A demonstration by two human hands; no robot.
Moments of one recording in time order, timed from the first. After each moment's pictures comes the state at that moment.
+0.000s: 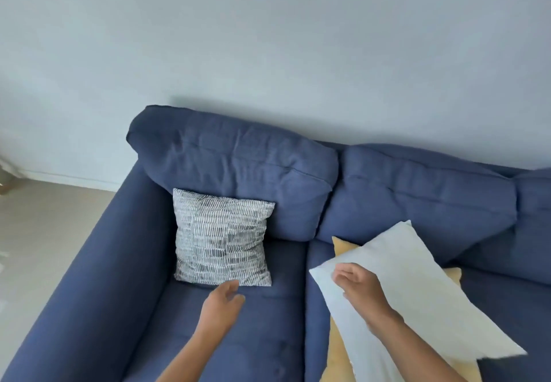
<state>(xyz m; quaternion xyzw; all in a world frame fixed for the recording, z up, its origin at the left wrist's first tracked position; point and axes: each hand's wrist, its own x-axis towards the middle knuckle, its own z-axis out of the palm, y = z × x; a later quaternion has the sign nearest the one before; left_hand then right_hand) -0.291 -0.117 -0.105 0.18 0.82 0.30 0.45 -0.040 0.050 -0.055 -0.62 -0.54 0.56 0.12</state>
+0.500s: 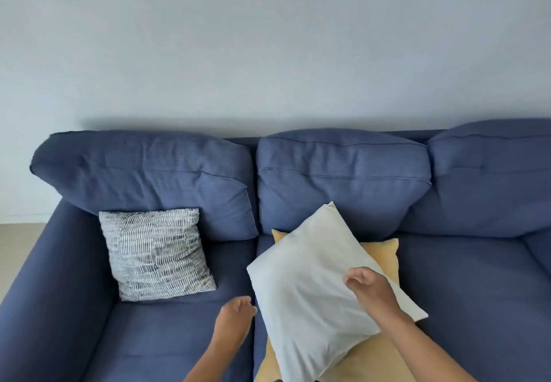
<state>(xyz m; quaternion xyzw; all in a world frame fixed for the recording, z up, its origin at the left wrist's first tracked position) -0.070 -0.011 -0.115 0.19 0.82 0.22 0.49 0.206 0.132 -0.088 -0.67 -0.47 0.56 0.13</state>
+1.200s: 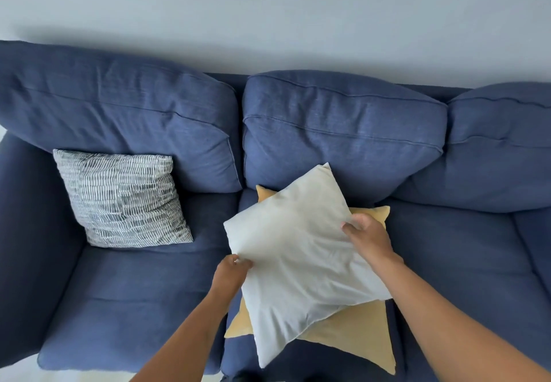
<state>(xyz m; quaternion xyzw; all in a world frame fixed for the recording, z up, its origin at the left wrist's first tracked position) -0.040 0.032 -0.180 0.05 0.79 0.25 0.56 0.214 0.216 -0.130 -0.70 -0.53 0.47 0.05</state>
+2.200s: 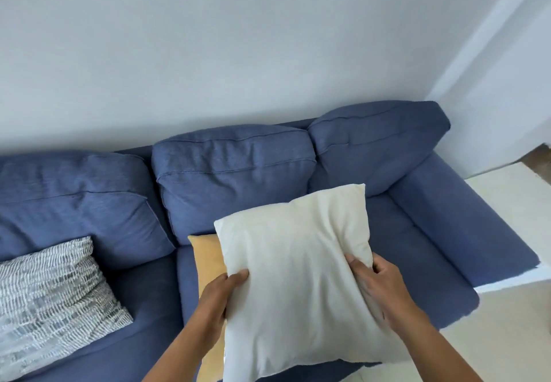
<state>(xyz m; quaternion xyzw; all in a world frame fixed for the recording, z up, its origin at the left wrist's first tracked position) 0.040 0.038 -0.055 0.18 0.57 0.36 0.72 0.346 0.051 0.035 -0.74 -0.38 0.47 0.30</state>
